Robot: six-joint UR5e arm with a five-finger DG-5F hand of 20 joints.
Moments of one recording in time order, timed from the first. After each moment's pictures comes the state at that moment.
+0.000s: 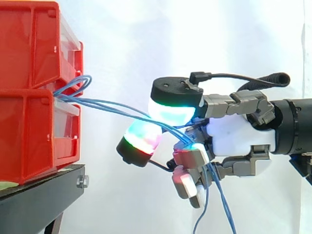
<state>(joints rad) 0.08 -2.34 -1.08 -2.90 -1.45 -0.19</state>
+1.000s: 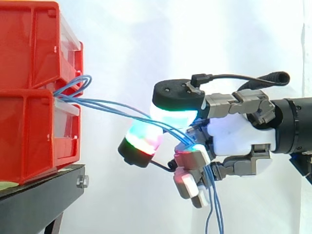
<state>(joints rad) 0.08 -2.34 -1.07 -2.92 -1.45 -0.19</state>
